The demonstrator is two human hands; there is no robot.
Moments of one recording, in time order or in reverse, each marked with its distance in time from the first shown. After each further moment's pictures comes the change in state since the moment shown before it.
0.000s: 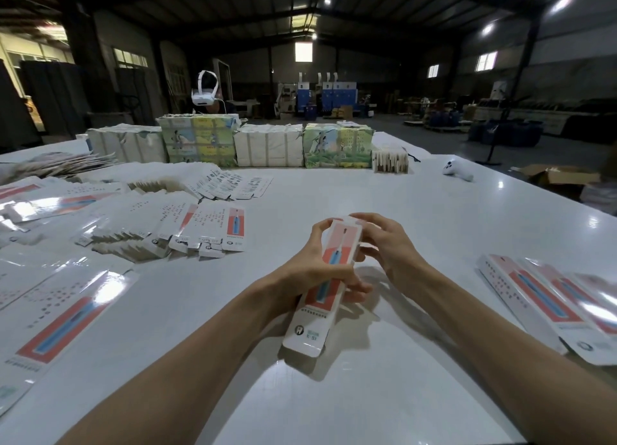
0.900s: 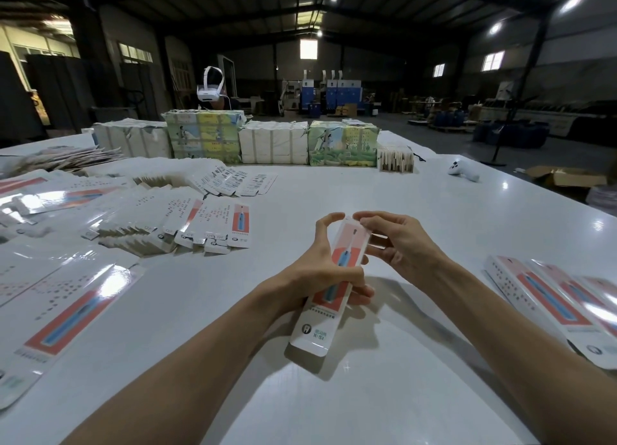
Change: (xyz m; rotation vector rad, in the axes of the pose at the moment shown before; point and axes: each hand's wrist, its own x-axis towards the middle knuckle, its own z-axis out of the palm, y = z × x) left_hand -0.015 0.015 0.011 0.141 0.111 0.082; right_hand -0.002 -0.017 -0.010 0.218 -0.048 0.124
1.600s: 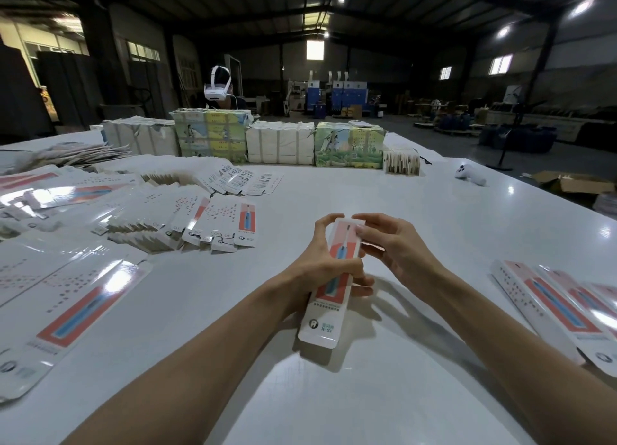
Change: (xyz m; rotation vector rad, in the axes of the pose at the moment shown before) left_hand 0.011 -0.016 -0.010 -0.101 0.063 -0.015; right_hand -0.007 0.012 0.011 -0.132 -0.125 -0.136
